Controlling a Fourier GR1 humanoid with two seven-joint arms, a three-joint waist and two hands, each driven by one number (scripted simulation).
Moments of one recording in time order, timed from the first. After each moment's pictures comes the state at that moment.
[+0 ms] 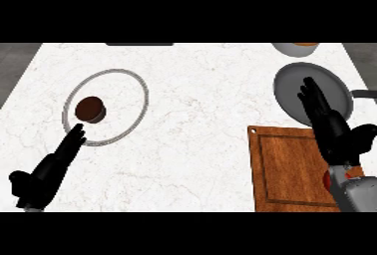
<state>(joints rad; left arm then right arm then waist) 0.04 0.58 -0.31 -1.41 0.39 0.12 -0.17 -0.19 -0.46 0.23 -1.54 -0.28 -0.26 0.04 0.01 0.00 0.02</state>
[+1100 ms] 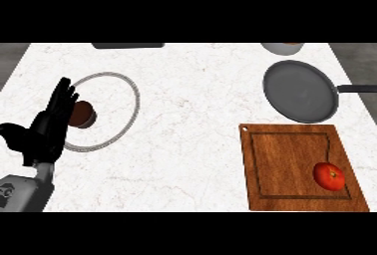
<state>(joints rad) -0.19 0.49 -0.20 -1.46 0.36 0.33 -0.03 0.30 -1.00 -0.20 -1.26 -0.22 0.24 -0.82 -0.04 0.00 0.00</state>
